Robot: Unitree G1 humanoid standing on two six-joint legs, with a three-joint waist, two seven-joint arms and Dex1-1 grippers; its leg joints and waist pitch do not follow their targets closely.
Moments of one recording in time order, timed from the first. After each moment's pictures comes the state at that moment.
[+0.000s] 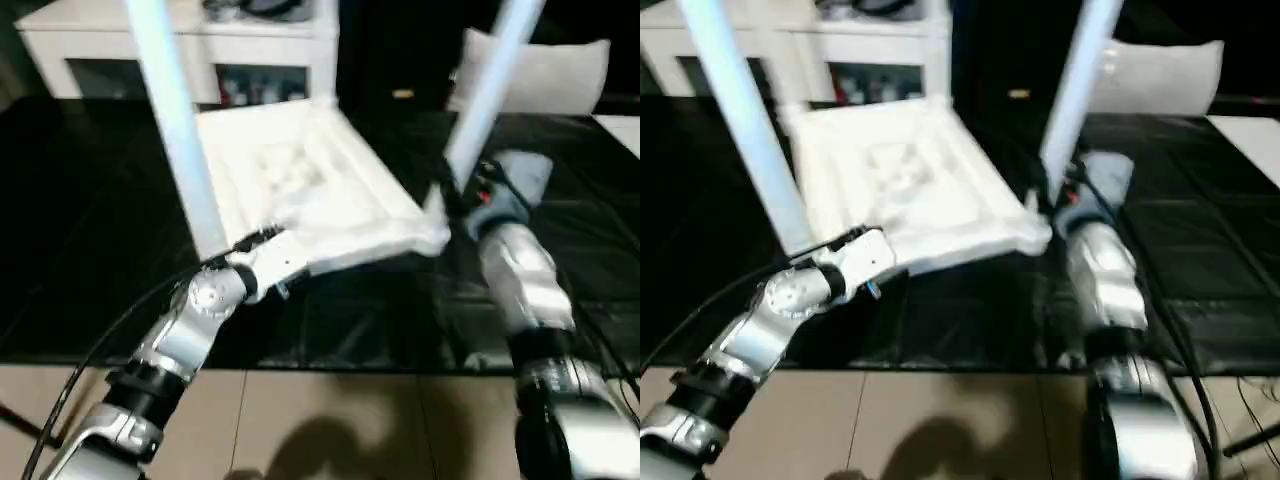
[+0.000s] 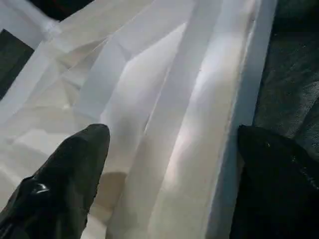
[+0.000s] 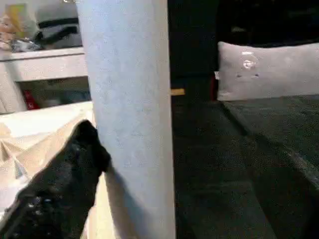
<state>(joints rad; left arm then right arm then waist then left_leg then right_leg) -0.48 0.34 -0.31 0.40 0.31 0.06 -0.45 -0.56 -0.20 -0.22 0.51 0.20 0.01 0.13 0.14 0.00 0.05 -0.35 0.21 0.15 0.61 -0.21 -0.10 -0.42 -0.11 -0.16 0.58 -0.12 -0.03</state>
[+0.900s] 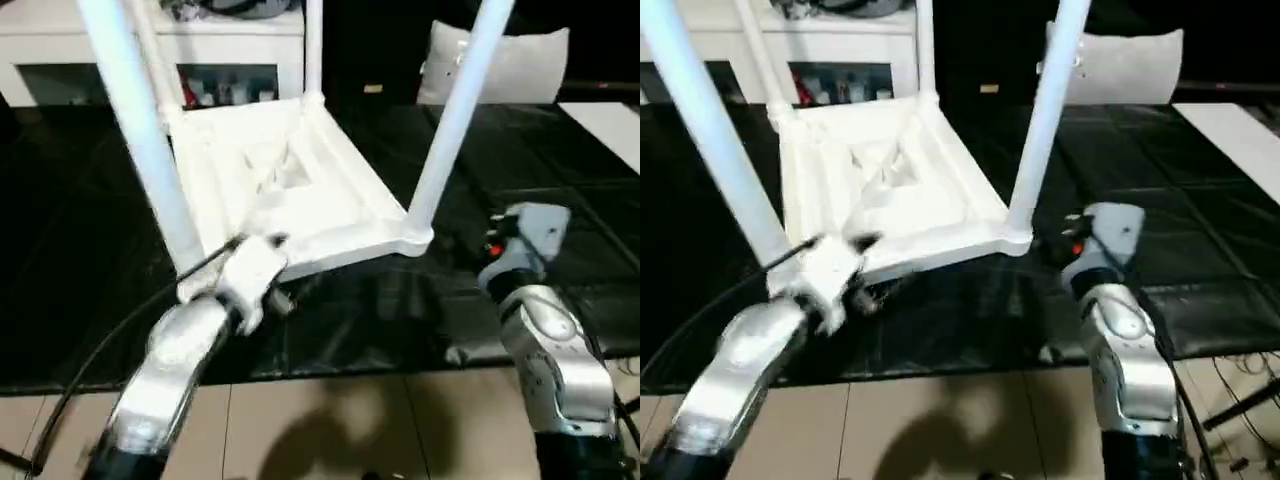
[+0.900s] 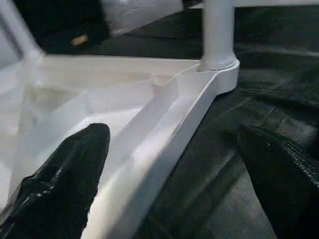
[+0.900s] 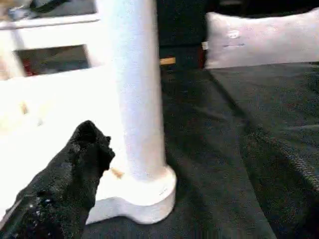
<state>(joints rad) -0.07 0.26 -0.11 -0.12 -0.07 0.17 -0.50 -0.19 -0.17 -0.11 -0.13 0.24 0.40 0.13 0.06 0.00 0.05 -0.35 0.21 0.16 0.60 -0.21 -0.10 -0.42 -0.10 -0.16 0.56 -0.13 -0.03</state>
